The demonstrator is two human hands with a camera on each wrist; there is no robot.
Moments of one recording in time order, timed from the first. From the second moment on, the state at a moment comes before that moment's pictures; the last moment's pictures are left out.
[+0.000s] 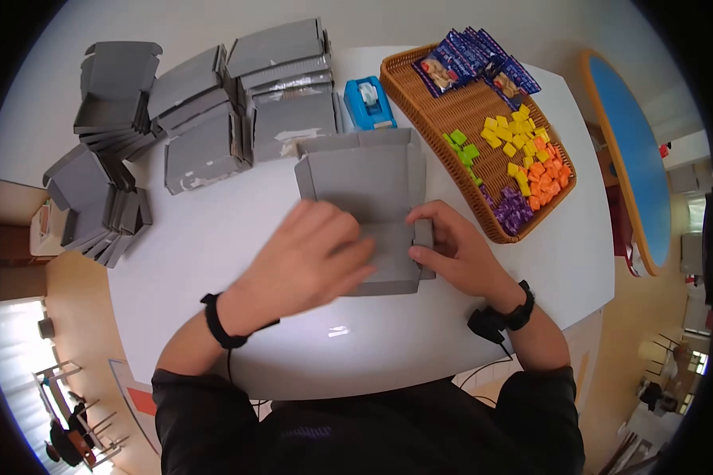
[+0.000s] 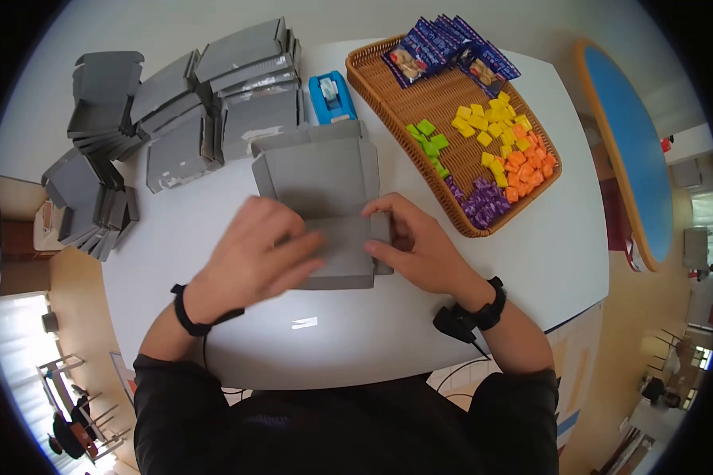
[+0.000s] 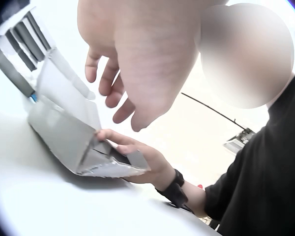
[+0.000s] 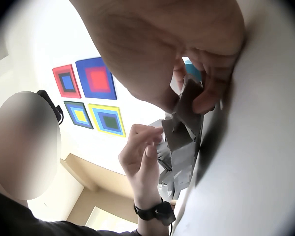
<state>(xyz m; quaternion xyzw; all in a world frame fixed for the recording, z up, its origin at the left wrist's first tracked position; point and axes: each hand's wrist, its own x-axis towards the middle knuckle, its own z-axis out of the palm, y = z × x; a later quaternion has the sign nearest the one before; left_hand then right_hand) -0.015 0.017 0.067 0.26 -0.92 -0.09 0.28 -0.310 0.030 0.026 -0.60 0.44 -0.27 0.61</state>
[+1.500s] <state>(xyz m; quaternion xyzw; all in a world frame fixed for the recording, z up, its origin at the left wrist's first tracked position) 0.012 0.006 0.048 0.28 -0.90 -0.29 0.16 -0.321 0.020 0.017 -0.61 0.45 -0.29 0.58</state>
